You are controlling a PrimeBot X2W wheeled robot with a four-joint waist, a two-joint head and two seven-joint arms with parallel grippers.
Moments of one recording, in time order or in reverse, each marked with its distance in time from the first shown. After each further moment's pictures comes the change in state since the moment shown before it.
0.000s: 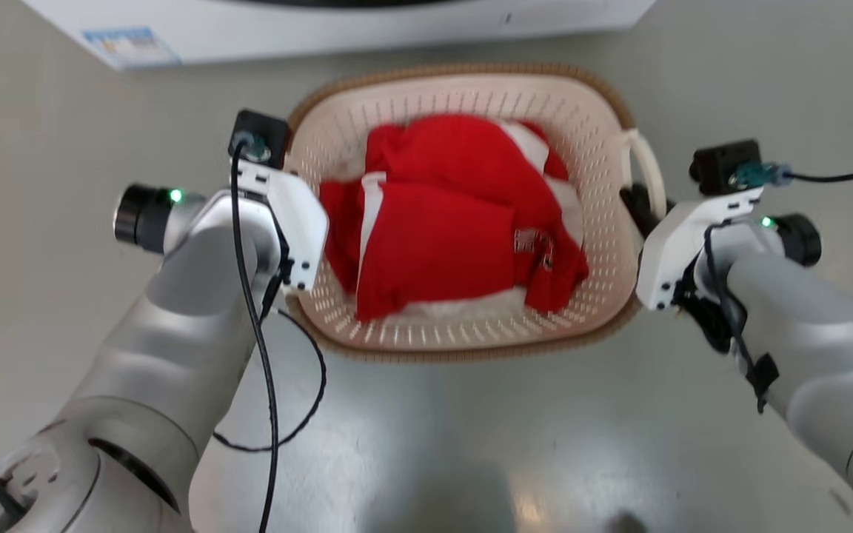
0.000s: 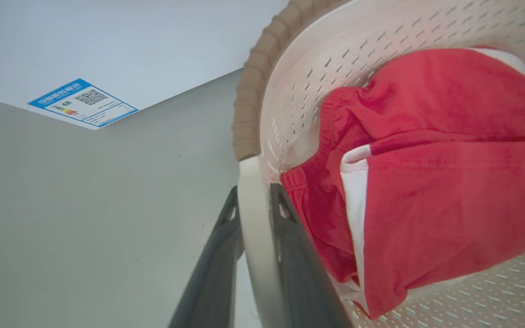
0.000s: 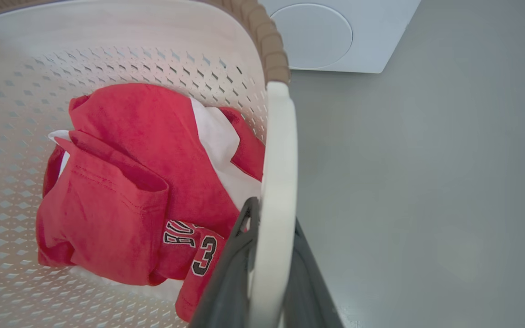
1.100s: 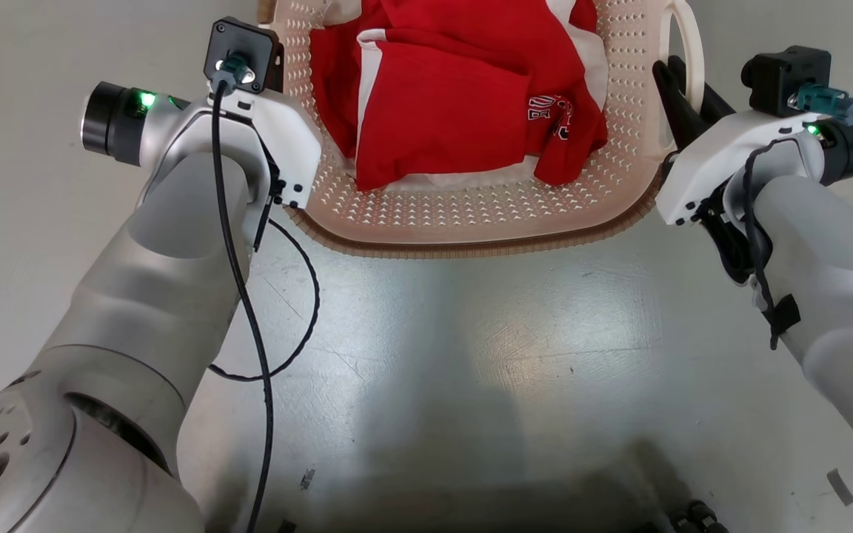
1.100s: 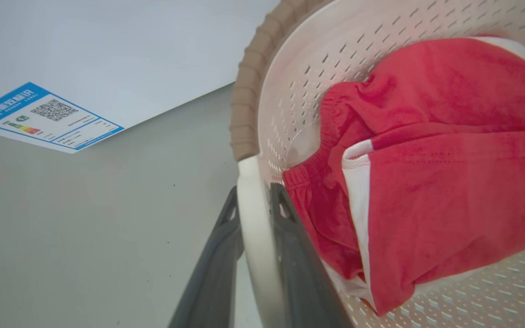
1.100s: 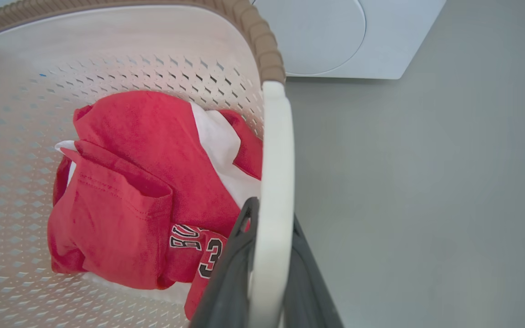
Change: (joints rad) left arm -0.142 0.004 -0.013 -0.001 0.047 0.079 -0.243; right arm -0.085 -0.007 -0.305 -0.033 -0.294 -0.007 -0.159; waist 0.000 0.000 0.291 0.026
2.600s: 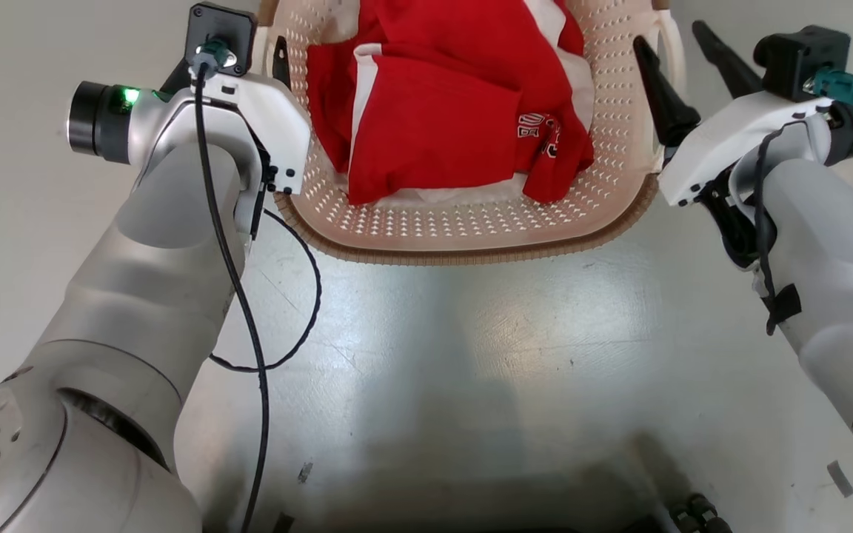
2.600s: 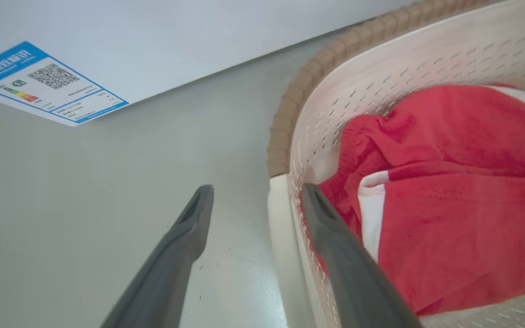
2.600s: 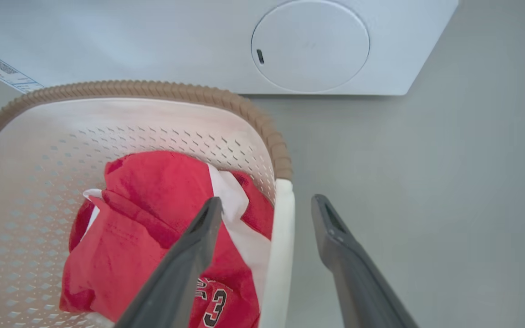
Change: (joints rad) left arm -0.015 0.005 0.020 0.000 -0.042 0.047 0.019; right arm 0.023 0.024 -0.219 -0.032 -0.185 0.010 -0.001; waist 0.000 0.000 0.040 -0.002
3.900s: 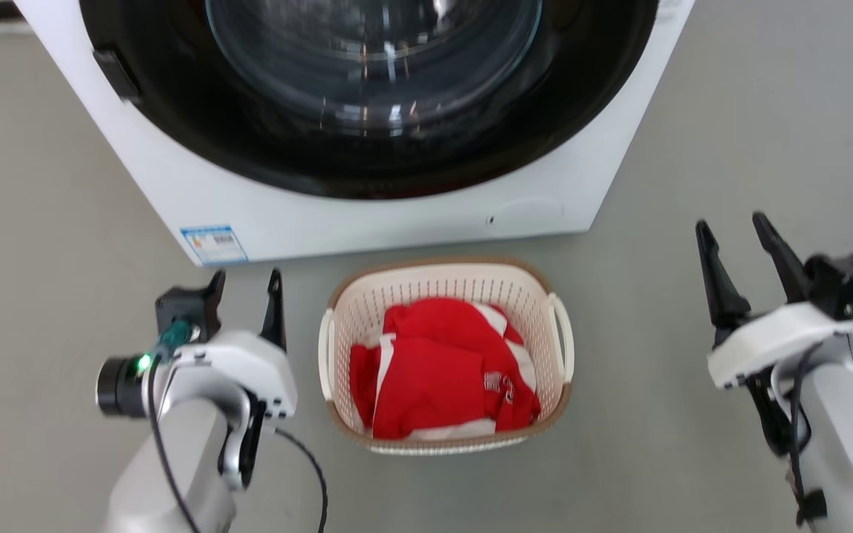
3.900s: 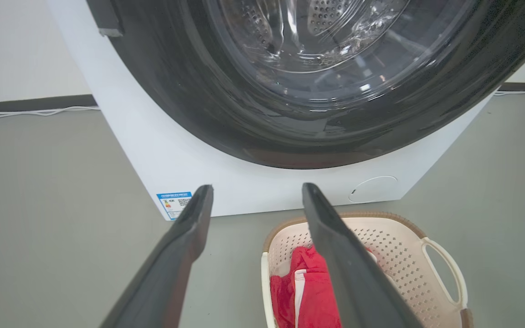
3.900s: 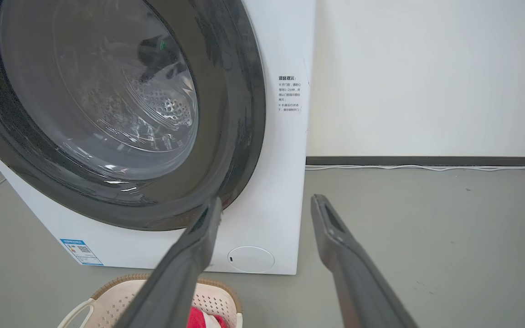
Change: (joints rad) left arm 0.729 0.100 0.580 -0.586 0.302 -0.010 -0.019; right arm 0.597 -0.014 -0.546 -0.404 -0.416 0.000 -0.003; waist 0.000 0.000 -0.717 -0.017
